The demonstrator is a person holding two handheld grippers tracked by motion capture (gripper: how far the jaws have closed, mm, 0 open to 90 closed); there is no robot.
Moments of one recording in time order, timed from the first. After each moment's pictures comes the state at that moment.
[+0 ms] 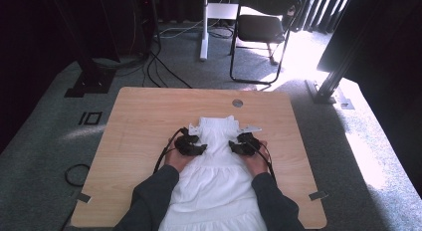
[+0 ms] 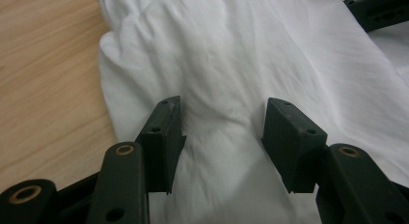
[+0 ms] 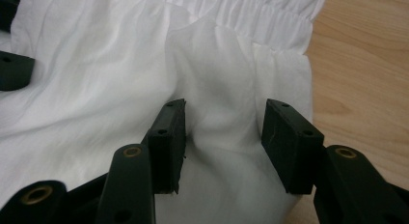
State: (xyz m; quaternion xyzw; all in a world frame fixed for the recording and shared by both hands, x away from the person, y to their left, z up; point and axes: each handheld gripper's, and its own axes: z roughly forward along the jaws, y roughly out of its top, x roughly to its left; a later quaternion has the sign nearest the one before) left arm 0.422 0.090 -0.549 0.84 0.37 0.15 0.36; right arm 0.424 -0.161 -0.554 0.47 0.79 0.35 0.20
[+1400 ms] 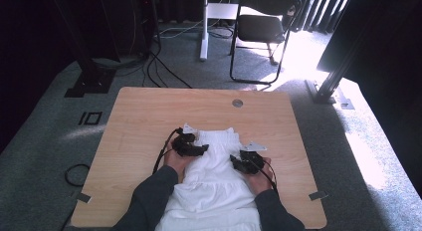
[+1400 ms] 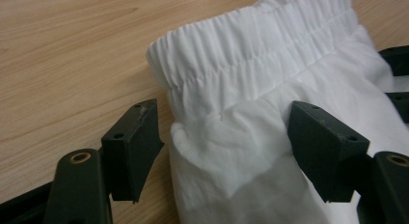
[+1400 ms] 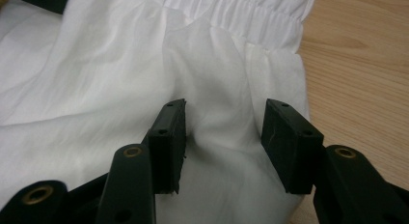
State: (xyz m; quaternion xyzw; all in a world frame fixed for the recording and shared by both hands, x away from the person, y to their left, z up) left arm 0.419 0.092 -0.543 0.81 0.42 0.12 0.39; right arm 0.362 -0.166 -0.562 0.46 0.78 0.37 0.21
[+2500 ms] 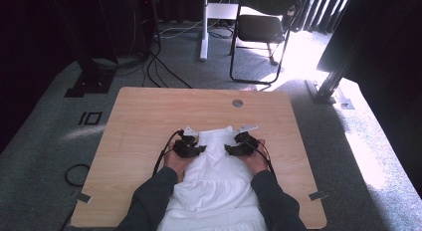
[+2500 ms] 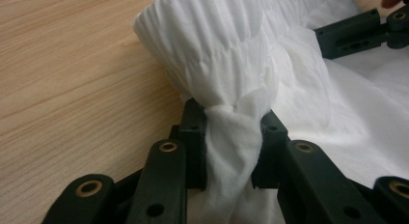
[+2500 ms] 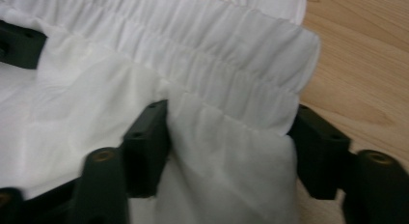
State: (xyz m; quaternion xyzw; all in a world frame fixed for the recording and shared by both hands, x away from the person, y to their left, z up) left arm 0.418 0.094 -0.550 0.84 0.38 0.09 0.38; right arm 0.427 -0.154 -0.551 0.42 0.83 0.34 0.16
